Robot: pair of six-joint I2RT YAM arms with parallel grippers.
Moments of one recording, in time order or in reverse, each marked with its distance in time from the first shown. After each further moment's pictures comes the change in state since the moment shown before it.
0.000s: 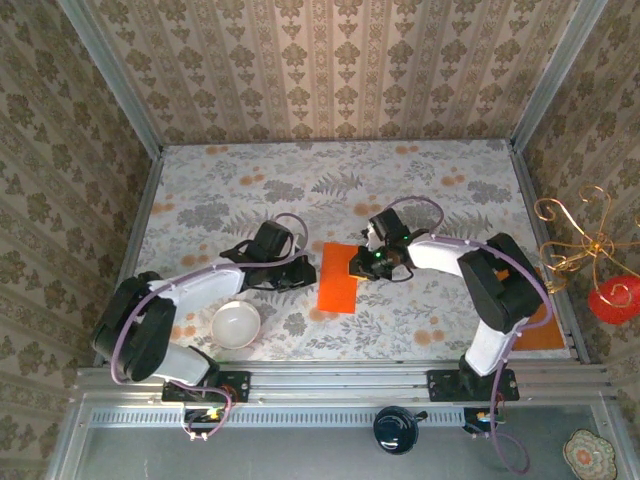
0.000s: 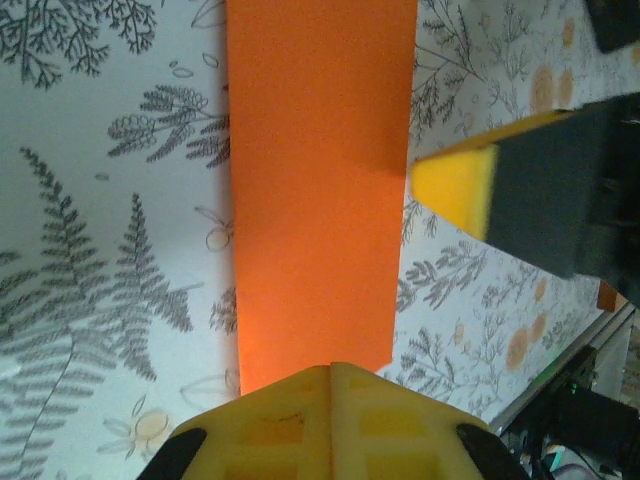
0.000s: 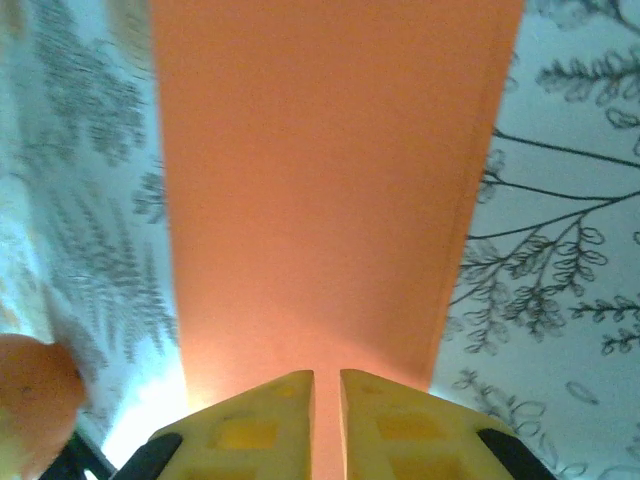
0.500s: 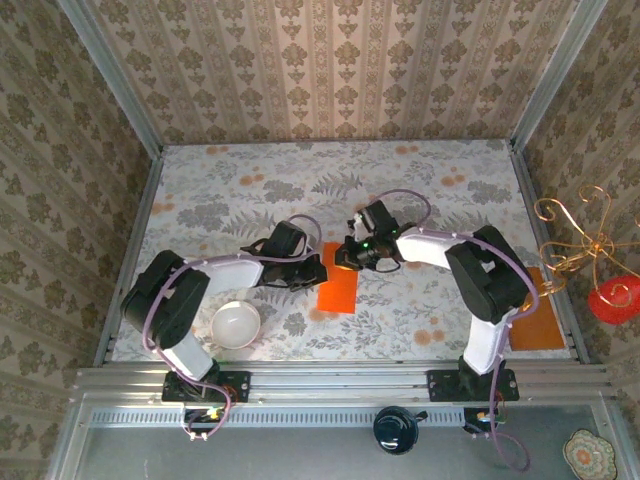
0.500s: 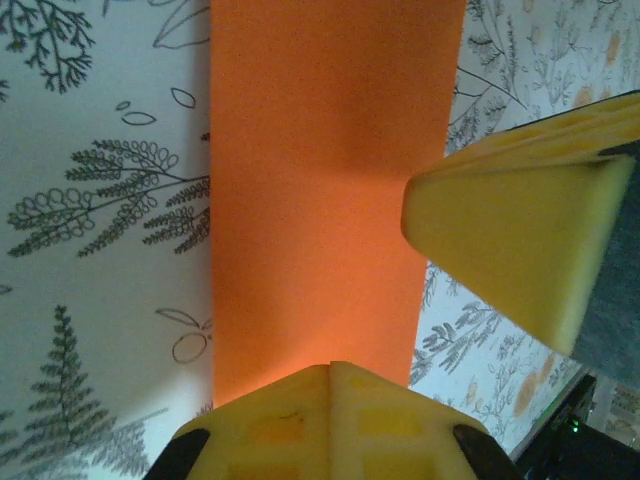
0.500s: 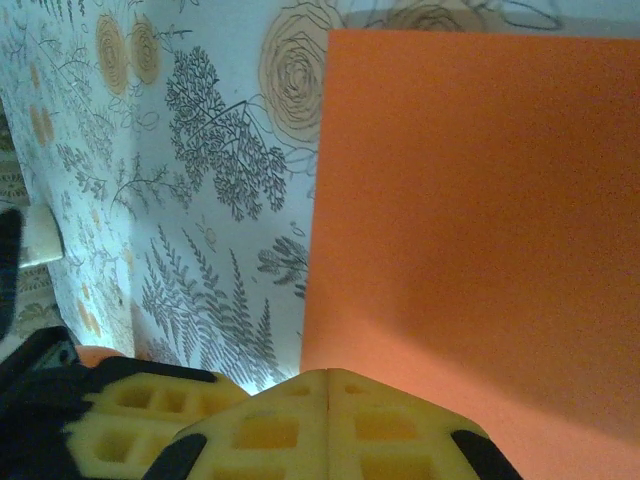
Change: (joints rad) left arm -0.020 0.211 0.044 0.155 0.025 -0.060; right arm 0.034 0.128 0.130 0.080 -0.074 0.055
